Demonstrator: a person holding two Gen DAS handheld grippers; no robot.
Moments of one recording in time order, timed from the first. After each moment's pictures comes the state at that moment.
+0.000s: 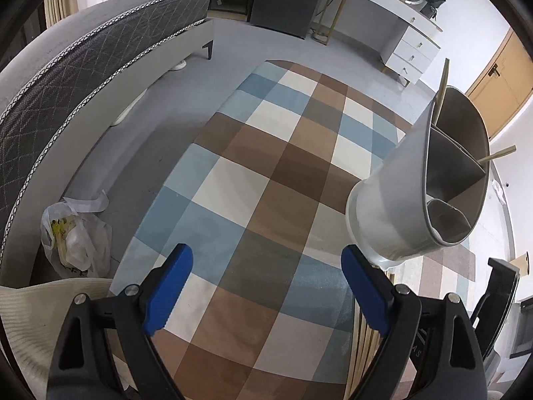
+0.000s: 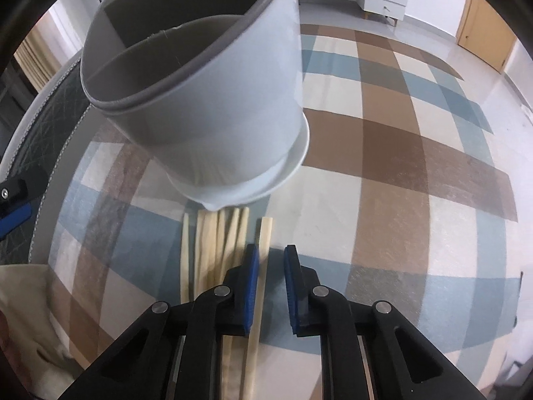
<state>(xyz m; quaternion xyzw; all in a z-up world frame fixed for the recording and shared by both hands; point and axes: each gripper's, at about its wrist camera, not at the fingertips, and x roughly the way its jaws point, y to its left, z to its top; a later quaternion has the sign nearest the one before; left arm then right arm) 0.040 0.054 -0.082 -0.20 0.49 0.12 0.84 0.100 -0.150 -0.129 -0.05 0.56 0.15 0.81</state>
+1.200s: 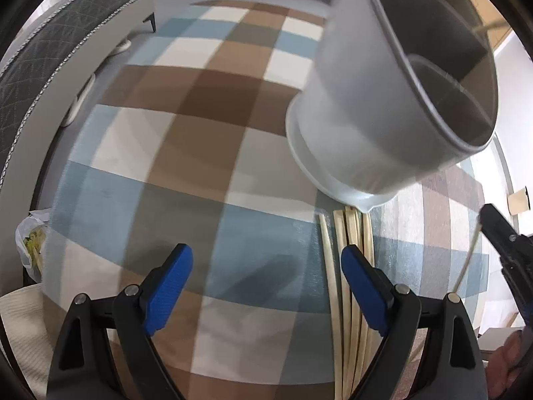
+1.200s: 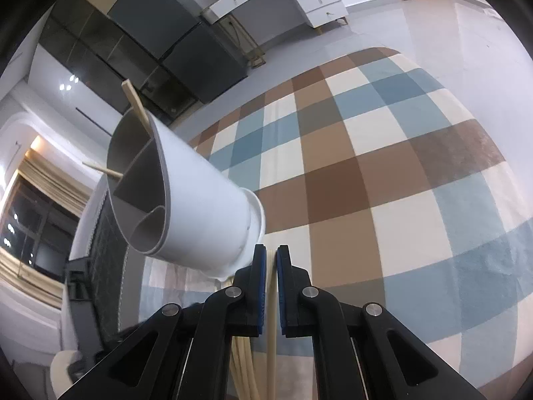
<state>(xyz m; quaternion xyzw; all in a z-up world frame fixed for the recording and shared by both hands) 0.064 -0.015 -0.138 -0.13 0.58 0.03 0.80 0.117 -0.253 -0.091 0.23 0.48 0.15 0.83</state>
